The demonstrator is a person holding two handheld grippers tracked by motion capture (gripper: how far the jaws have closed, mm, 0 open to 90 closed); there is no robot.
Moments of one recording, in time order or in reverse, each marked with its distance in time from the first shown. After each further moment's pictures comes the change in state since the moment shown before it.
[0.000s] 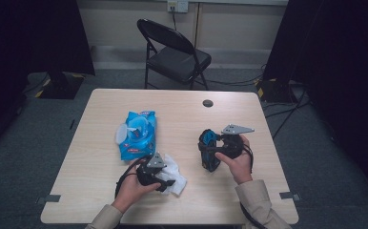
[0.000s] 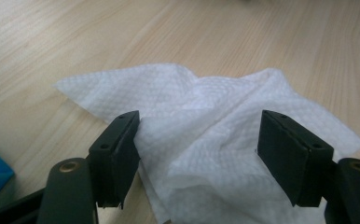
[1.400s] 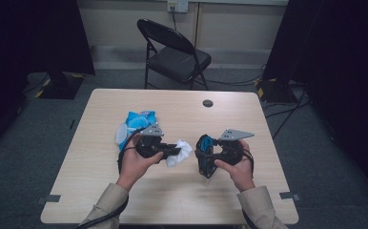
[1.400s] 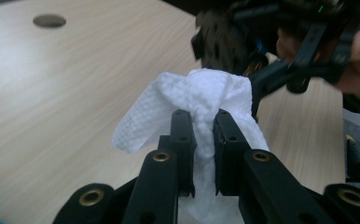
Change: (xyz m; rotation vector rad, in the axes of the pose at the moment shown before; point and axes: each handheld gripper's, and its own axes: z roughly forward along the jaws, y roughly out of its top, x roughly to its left) left arm 0.019 0.090 -0.050 -0.220 -0.101 -0.115; right arm 0.028 0.003 -0.014 -0.001 0.087 -0.053
